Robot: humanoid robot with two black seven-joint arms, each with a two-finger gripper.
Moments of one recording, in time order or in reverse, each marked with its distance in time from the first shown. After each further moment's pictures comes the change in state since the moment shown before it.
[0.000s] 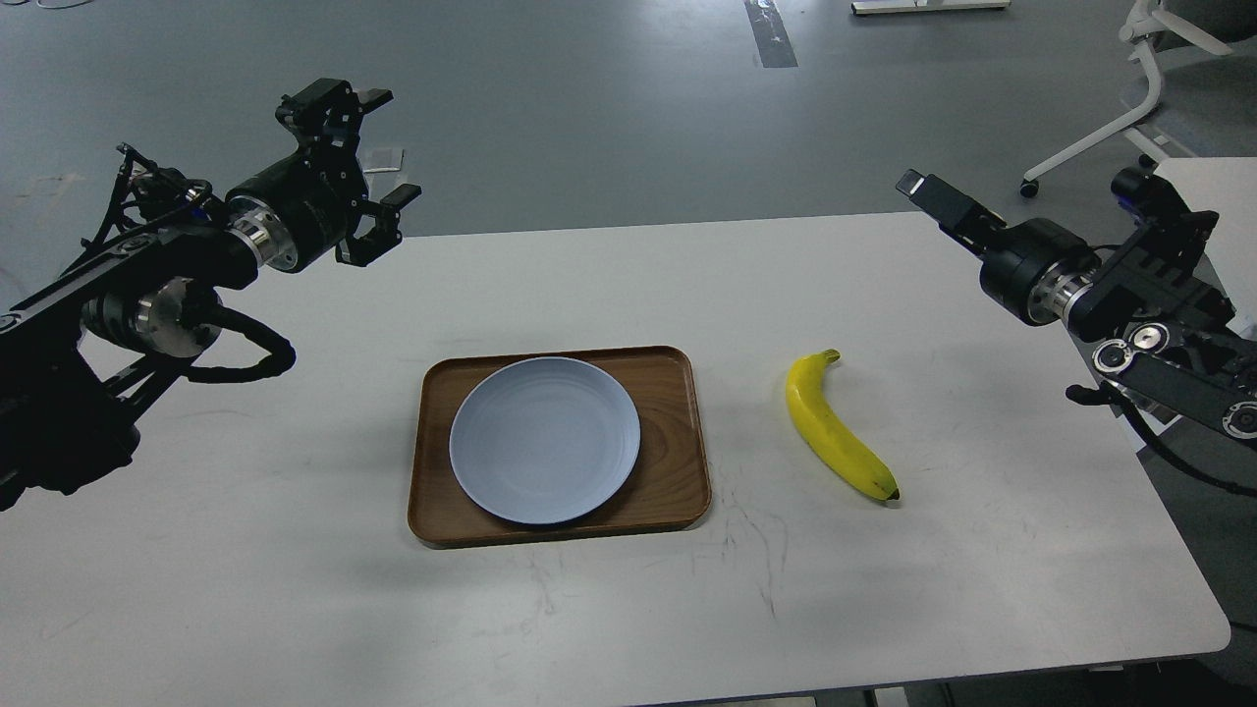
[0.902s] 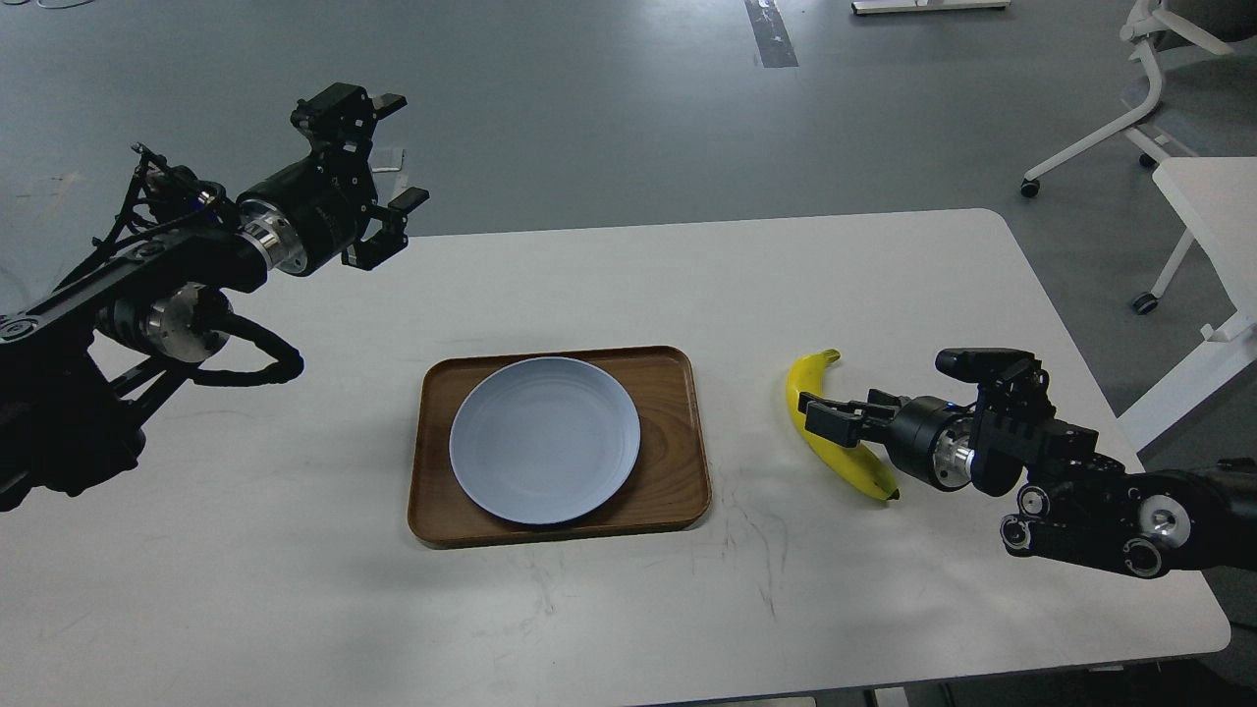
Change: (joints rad) left arm 0.003 -0.011 -0.001 -0.005 0.063 0.003 -0.015; right arm 0.051 0.105 -0.445 0.090 -0.211 -0.091 -0.130
